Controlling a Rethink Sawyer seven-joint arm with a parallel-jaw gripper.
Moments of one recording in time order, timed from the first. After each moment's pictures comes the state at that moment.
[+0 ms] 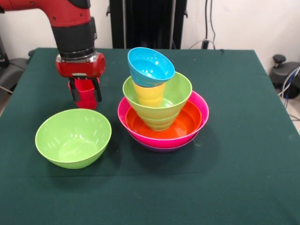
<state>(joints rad) -1.08 -0.51 0.77 1.76 -0.92 0.55 2.13</state>
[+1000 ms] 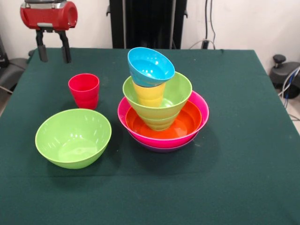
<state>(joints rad) -1.16 -0.78 0.83 1.87 -0.74 0.55 2.13</state>
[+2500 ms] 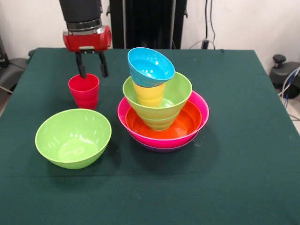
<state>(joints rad) -1.10 -0.63 0.76 1.94 -0.90 0.45 2.13</state>
